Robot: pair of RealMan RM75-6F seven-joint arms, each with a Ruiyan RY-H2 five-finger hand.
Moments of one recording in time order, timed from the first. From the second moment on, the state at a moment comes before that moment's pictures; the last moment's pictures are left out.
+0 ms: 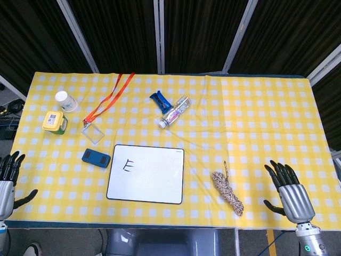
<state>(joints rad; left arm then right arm) -0.01 -1.30 -0.04 -1.42 1.56 1.63 0.04 0.09 -1.22 -0.02 -1.58 -1.64 1.48 -0.04</state>
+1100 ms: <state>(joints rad) -0.15 -1.29 -0.04 -1.44 1.58 1.40 0.17 0.09 -1.20 -0.01 -1.59 -1.62 1.49 0.00</state>
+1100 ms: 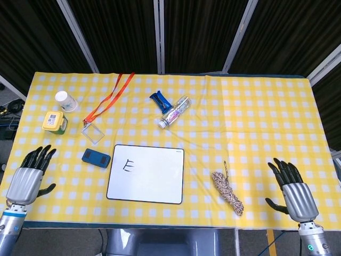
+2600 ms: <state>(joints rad) -0.57 -1.50 -0.12 -1.39 1.16 0.88 0.60 0.10 -1.18 0.01 -1.59 -1.59 1.46 0.07</state>
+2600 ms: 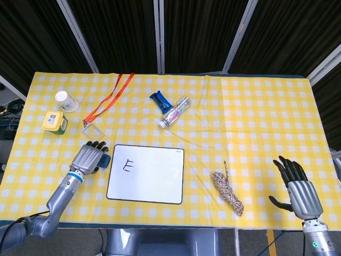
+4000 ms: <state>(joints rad) -0.58 -1.88 -0.03 -1.12 1.66 1.32 0.15 0.09 -1.17 0.01 -1.59 -1.59 1.49 0.09</state>
